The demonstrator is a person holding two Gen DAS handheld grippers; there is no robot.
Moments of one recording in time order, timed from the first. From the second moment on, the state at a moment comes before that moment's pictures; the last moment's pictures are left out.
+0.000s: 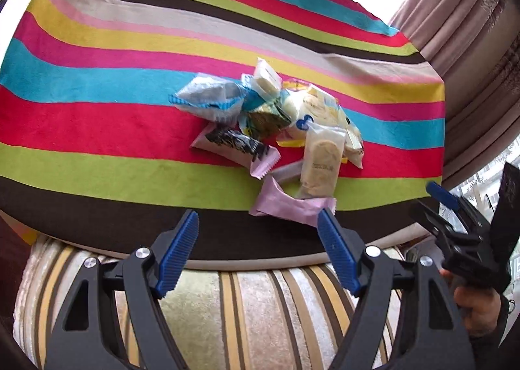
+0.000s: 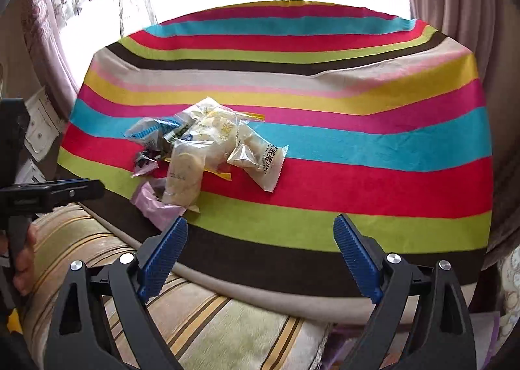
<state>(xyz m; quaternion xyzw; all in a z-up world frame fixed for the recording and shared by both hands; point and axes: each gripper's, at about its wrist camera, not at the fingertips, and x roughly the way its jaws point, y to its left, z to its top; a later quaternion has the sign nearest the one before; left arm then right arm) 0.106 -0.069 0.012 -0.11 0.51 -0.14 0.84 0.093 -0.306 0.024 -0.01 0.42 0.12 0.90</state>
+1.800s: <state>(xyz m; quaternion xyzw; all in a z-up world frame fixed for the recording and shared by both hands) 0.092 -0.100 0.005 -0.07 0.53 -0.14 0.83 0.136 -0.334 0.005 -0.07 0.43 0.24 0.87</state>
